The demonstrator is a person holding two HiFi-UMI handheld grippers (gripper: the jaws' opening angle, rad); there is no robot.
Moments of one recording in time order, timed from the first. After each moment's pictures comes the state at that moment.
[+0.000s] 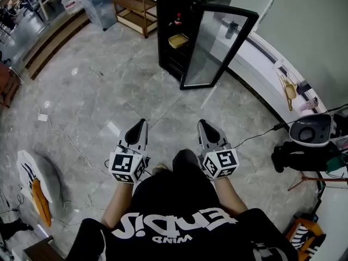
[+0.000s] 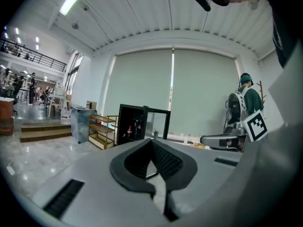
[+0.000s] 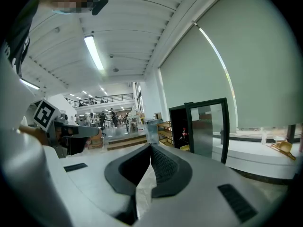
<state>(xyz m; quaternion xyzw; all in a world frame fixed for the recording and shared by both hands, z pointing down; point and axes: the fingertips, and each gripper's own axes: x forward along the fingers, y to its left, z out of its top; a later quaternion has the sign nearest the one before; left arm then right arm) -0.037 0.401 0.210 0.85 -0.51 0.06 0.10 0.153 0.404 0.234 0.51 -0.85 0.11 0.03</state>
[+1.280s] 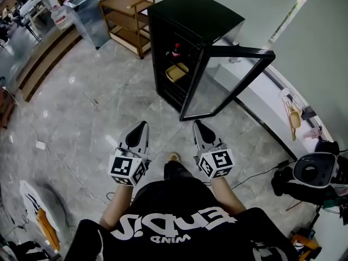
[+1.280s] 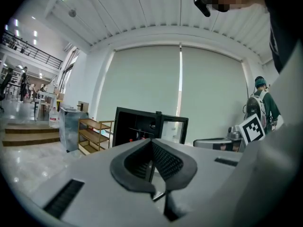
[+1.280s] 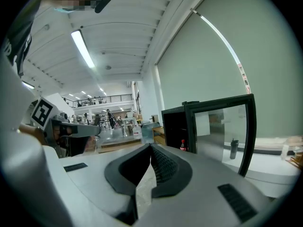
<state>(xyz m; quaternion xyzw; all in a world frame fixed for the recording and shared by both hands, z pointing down) -0.014 0.086 0.200 0.87 -0.49 0.04 0.10 0.153 0.084 0.229 0.51 -0.85 0.10 0.03</state>
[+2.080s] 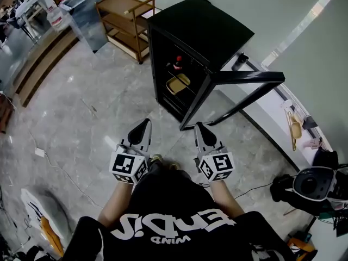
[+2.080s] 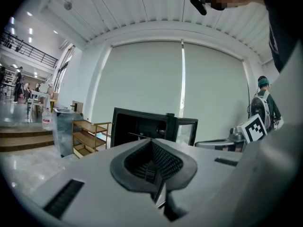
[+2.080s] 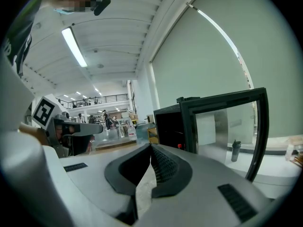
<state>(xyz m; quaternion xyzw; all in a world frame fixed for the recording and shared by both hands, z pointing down) -0.010 -0.039 0.193 0.88 -0.47 0.05 0.10 0.152 -0.026 0.228 0.53 -0.84 0.12 0.03</state>
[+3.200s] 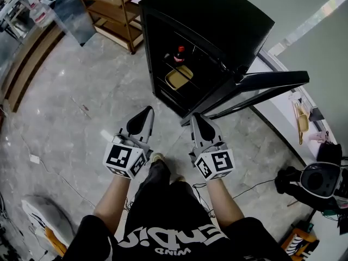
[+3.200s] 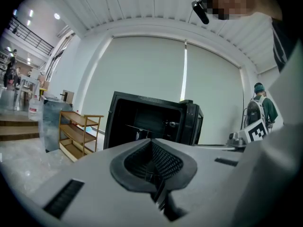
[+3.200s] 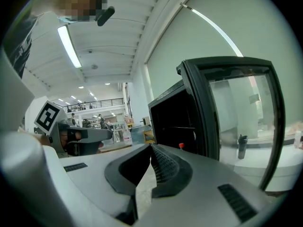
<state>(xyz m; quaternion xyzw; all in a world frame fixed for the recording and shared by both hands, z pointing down) -0.004 -0.152 0.269 0.90 -0.42 0.03 0.12 0.124 -0.124 0.292 0.55 -0.83 0.12 -0.01</state>
